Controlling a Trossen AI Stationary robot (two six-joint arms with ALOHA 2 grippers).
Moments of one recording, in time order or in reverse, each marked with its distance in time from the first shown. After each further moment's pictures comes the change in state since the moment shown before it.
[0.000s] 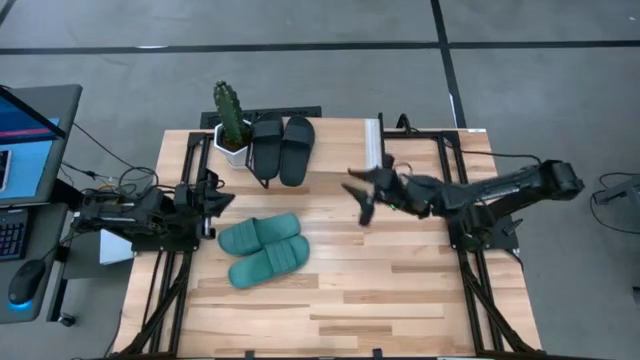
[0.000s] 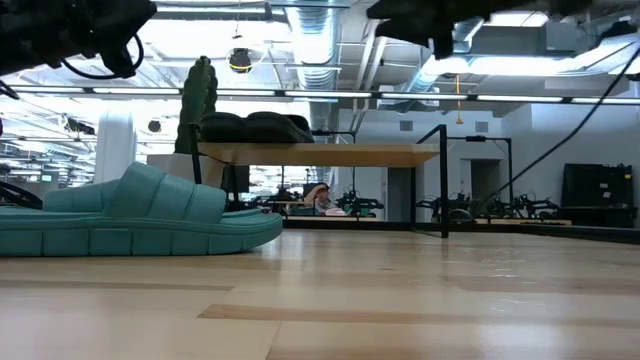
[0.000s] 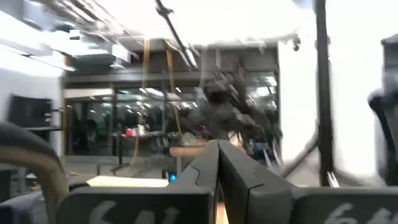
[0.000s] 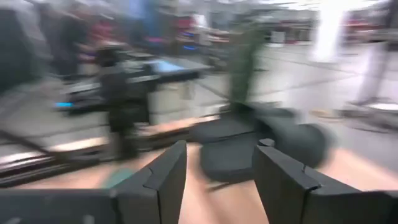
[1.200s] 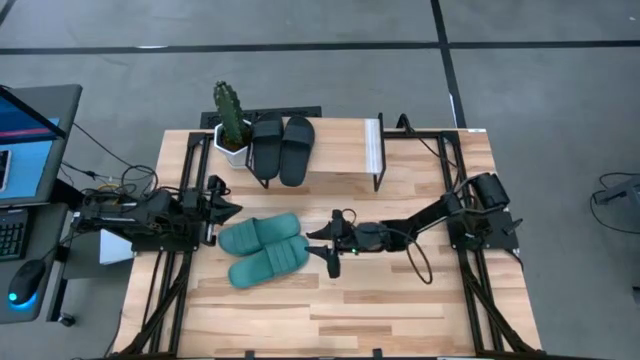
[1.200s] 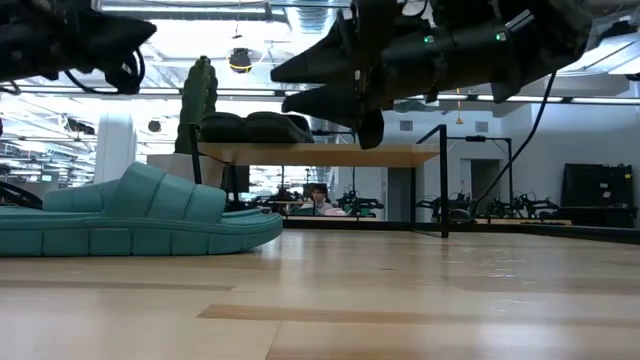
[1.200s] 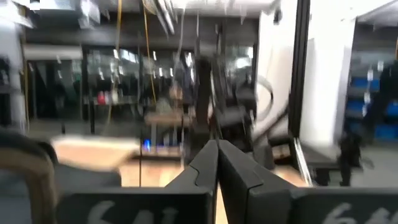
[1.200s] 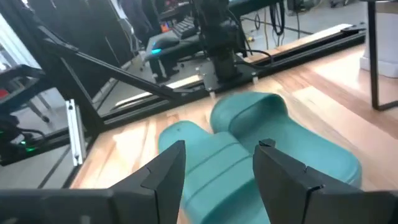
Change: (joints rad) left arm 0.000 0.000 0.011 -0.196 0.109 -0.094; right arm 0.140 0.657 0.123 0.403 -0.209 0.300
